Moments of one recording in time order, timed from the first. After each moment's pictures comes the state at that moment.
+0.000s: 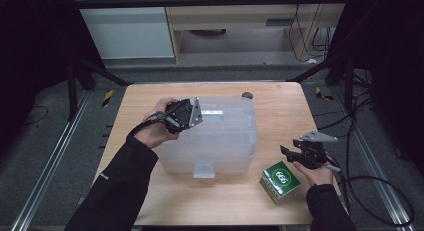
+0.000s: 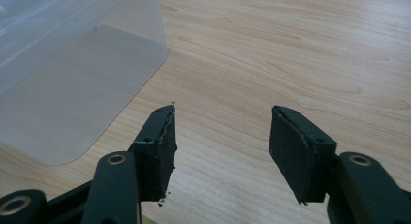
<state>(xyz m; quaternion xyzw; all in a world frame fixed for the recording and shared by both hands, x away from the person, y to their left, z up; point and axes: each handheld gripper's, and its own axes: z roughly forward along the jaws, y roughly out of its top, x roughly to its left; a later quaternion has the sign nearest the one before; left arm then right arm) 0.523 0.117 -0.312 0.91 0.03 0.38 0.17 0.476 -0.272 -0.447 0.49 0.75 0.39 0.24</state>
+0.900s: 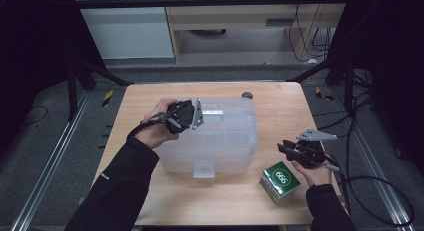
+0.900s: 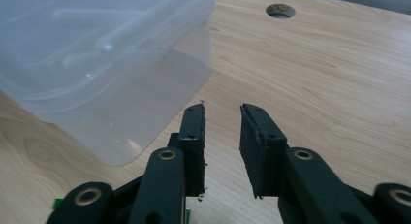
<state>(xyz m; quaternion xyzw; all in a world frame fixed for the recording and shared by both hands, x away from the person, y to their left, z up) 0.521 0.114 -0.311 0.91 0.02 0.39 0.15 0.466 -0.257 -0.422 0.44 0.77 0.42 0.21</state>
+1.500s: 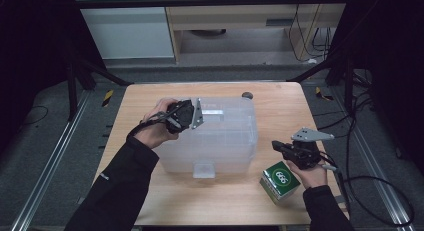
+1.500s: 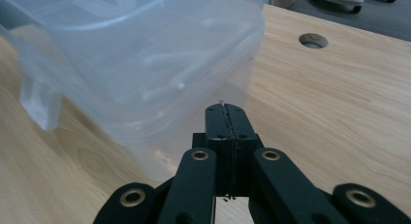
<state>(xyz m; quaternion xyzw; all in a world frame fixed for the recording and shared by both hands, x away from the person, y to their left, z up) 0.520 0.115 -0.308 0.91 0.02 0.39 0.15 0.455 -0.235 -0.400 0.40 0.77 0.45 0.20</state>
